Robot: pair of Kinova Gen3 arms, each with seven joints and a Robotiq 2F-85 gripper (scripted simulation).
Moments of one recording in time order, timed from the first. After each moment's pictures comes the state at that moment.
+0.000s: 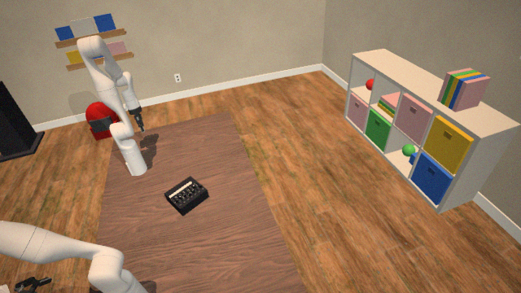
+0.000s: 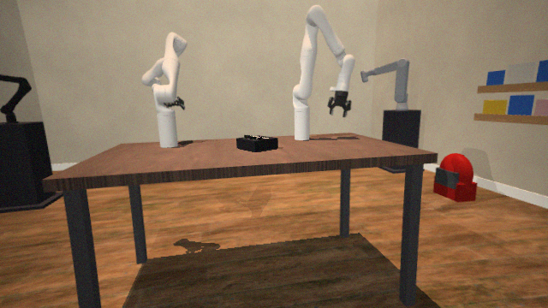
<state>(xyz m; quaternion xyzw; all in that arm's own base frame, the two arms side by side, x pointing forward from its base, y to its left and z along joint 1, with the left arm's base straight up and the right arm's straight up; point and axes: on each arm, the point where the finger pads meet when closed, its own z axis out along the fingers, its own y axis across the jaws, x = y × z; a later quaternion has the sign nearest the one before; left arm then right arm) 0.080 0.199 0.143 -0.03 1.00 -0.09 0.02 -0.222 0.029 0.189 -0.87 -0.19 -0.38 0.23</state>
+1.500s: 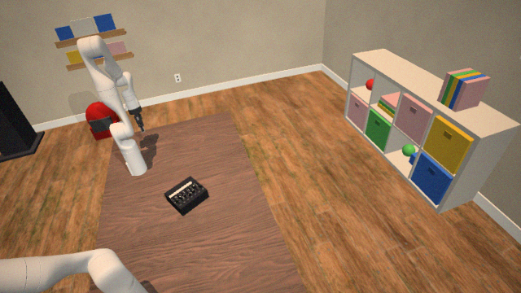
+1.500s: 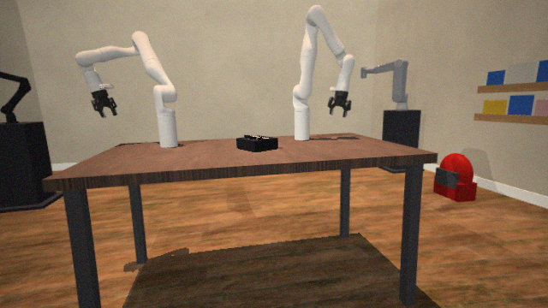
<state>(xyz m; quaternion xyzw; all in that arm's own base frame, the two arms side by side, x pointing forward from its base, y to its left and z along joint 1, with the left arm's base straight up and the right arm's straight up) 0.080 0.199 0.143 -0.03 1.00 -0.09 0.02 -0.160 -0.329 0.169 -0.81 -0.57 -0.08 0.11</state>
